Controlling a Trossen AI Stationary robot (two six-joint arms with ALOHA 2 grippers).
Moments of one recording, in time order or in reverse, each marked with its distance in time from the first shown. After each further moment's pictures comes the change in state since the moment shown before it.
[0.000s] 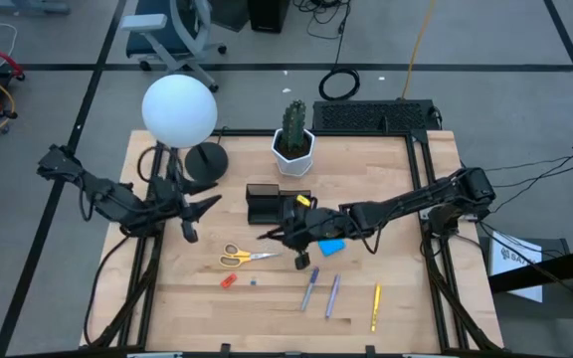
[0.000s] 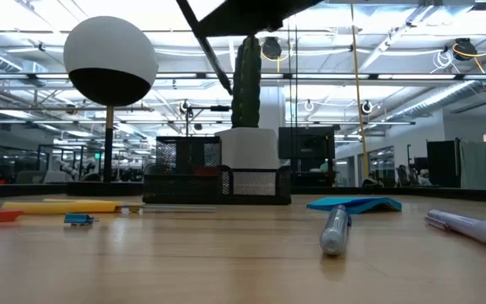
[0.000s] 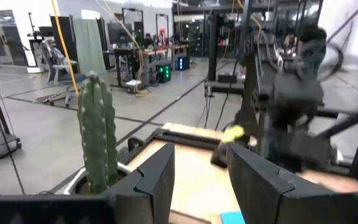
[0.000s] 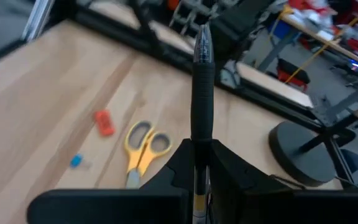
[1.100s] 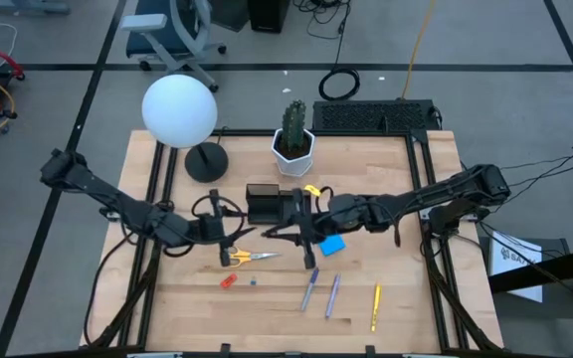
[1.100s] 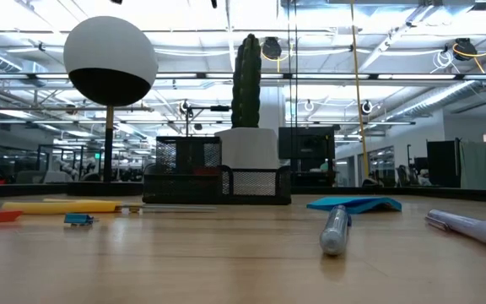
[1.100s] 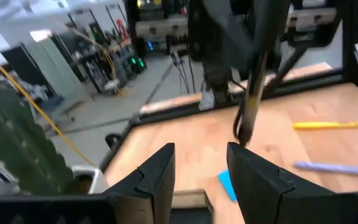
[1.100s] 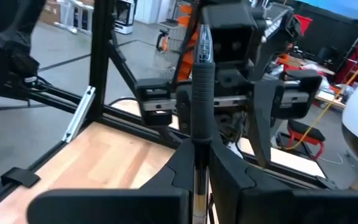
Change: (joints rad) left arm 0.078 0.301 -0.131 0.324 0.216 0.285; right arm 0.006 -0.121 0.001 0.161 -0.134 0.060
